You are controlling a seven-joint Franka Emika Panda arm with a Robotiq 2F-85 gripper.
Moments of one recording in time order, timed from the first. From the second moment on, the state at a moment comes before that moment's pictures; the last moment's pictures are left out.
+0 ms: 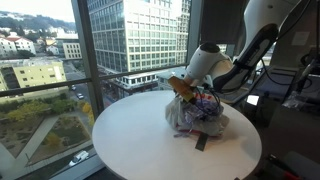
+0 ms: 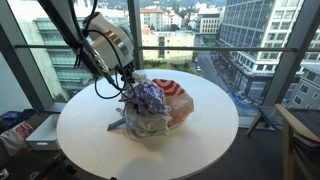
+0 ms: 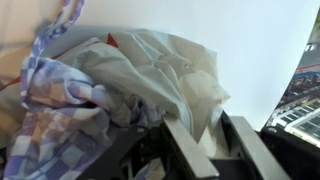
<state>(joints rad) 0.18 0.30 -0.12 -2.26 -1.13 3.12 2.45</state>
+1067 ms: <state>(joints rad) -0.16 0.48 0.03 -2.24 -0.97 3.76 2.52</state>
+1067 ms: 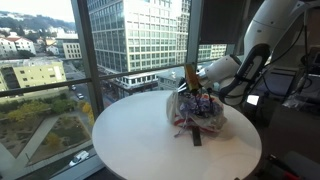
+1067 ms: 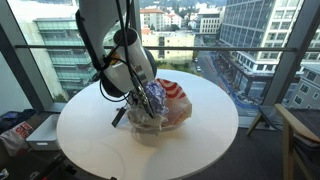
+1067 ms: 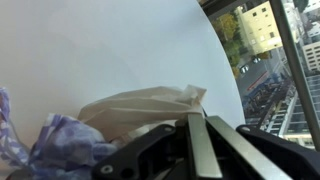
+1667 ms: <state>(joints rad) -0.16 0.26 0.03 -2.28 -0.97 3.77 2.48</state>
